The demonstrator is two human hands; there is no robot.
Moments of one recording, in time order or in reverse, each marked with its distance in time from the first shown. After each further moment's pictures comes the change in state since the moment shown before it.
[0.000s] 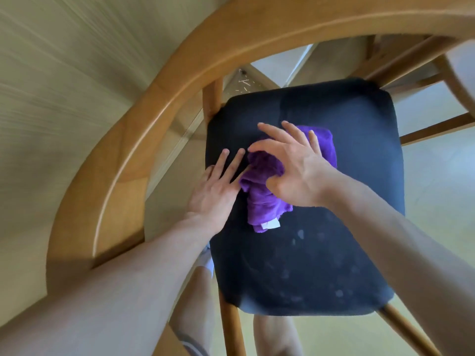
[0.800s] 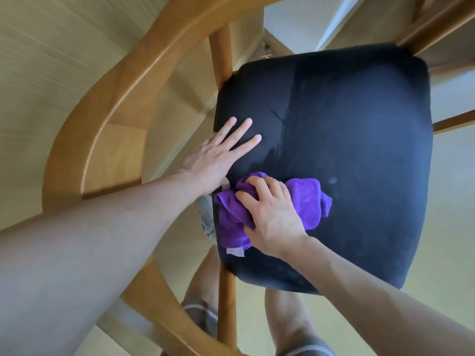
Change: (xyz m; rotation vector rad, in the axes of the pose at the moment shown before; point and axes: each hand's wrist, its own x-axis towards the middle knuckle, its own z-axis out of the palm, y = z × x) left_hand -0.005 -0.017 -0.003 0.137 -0.010 0.084; right_hand -0.080 -0.006 0.124 -0.245 0.026 -0.218
